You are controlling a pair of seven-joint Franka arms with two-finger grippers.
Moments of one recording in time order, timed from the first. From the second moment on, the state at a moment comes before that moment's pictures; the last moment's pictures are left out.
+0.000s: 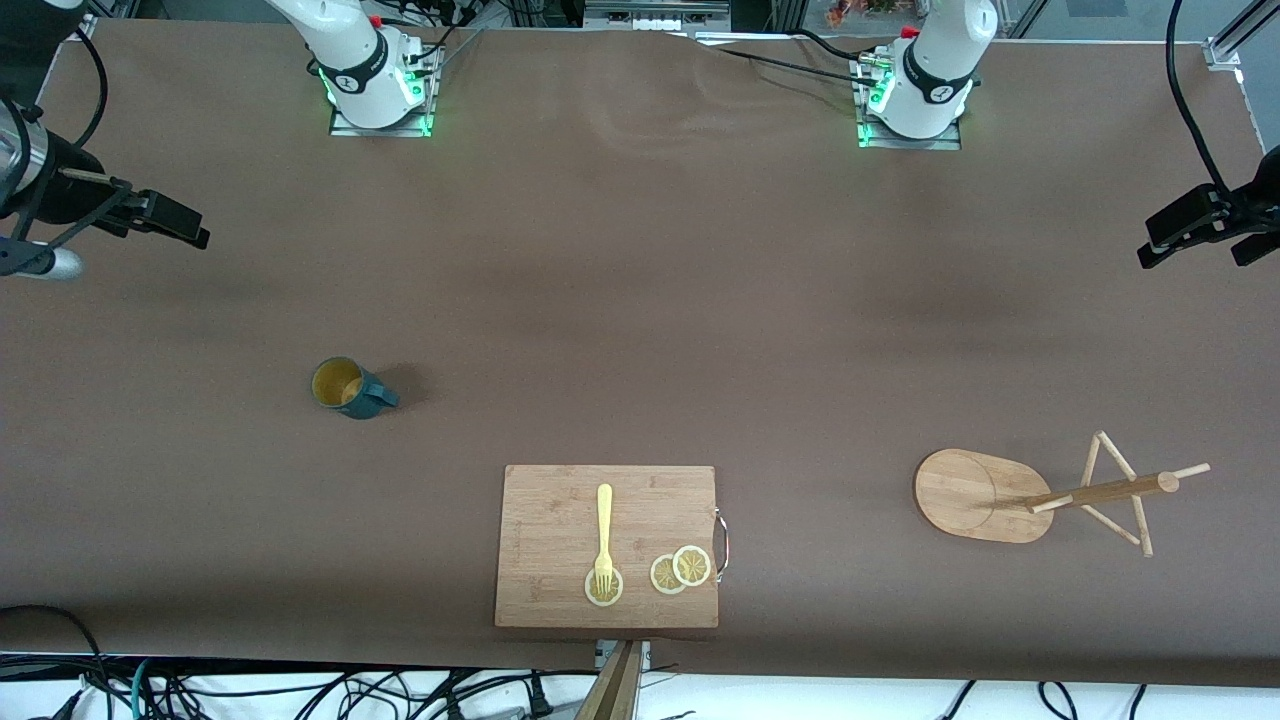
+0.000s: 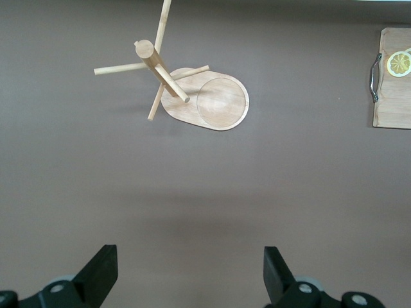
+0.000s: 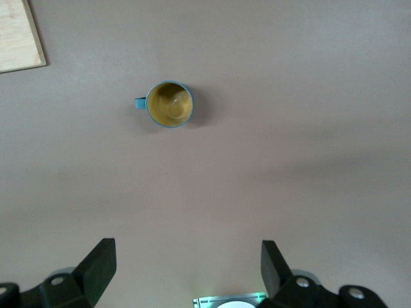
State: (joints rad) left arm 0.07 0.05 -0.04 -1.47 -0.01 1.55 -0.03; right arm 0.04 0.03 -0.03 -1.65 0.02 1.54 0.15
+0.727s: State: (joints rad) left arm 0.07 0.05 -0.04 -1.46 -0.01 1.55 -0.03; right arm 0.07 0.30 -0.02 -1.71 0.02 1.89 0.15
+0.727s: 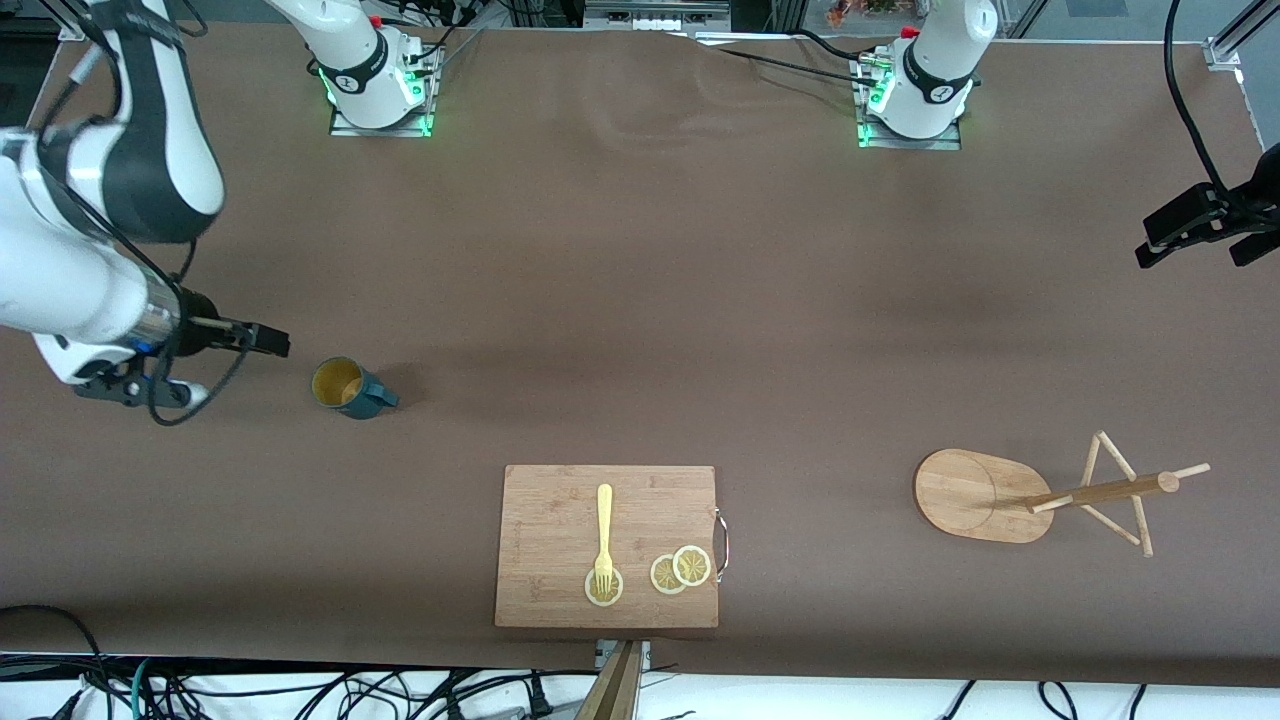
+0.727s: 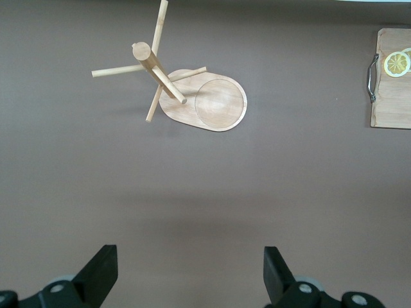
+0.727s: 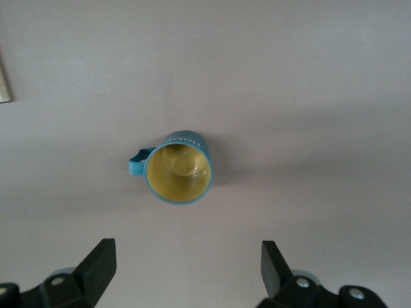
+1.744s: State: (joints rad) left arm 0.07 0.05 -0.04 -1.46 -0.01 1.55 -0.03; right arm 0.07 0.38 -0.02 -2.10 0.02 2.53 0.15
